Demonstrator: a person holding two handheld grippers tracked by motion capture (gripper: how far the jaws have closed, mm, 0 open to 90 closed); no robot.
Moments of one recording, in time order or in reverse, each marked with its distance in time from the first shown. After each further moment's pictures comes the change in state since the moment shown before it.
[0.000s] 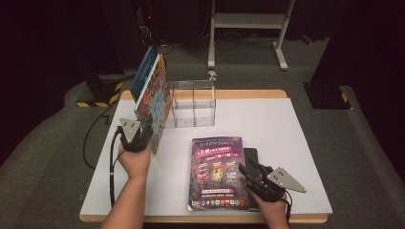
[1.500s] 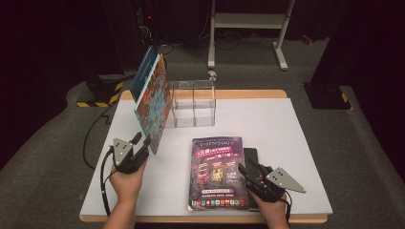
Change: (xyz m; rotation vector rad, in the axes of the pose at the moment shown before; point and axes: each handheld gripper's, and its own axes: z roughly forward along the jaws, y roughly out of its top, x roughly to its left) left arm 0.018 -0.019 -0.060 0.108 -0.081 -0.043; right arm 0.001 0.000 0.000 0.004 -0.005 -0.010
